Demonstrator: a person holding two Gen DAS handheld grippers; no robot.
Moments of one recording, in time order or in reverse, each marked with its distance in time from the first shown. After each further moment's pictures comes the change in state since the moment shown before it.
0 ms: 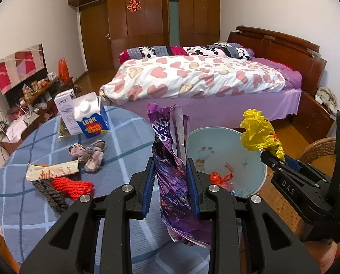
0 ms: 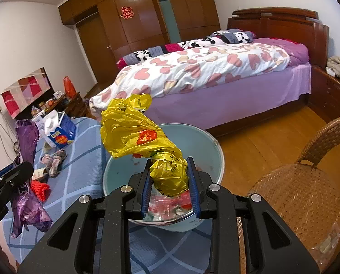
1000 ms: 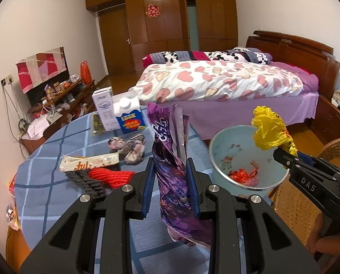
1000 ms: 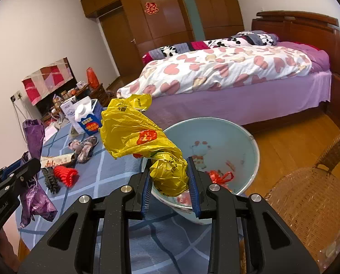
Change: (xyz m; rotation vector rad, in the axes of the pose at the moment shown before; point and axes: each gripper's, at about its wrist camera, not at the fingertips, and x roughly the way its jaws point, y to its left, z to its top) left arm -0.038 0.038 -0.021 -0.014 -0.040 0.132; right arm -0.019 0.042 -0.011 -0.071 0.021 0.136
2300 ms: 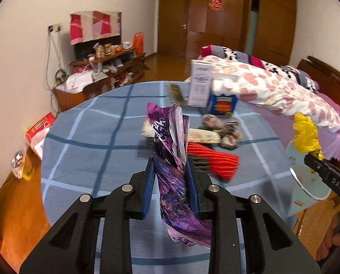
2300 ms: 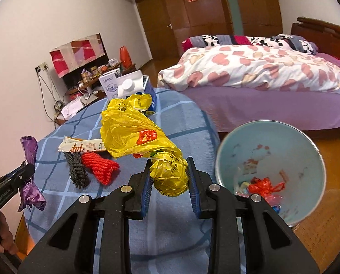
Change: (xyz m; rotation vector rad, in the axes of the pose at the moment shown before) left arm 0.004 0.161 -0.048 -0.293 0.067 0.176; right arm 0.053 0.099 -0.002 -0.158 0.085 0.161
